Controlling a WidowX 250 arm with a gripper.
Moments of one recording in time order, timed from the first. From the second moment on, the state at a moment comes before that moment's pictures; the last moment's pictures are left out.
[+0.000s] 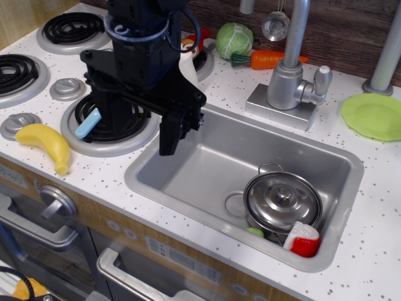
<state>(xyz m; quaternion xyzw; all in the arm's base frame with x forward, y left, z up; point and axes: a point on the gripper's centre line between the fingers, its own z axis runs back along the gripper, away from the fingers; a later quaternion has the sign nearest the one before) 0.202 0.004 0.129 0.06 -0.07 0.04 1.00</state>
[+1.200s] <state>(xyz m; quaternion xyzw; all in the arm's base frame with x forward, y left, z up) 0.339 0.057 0.144 0.13 -0.18 -0.33 0.92</state>
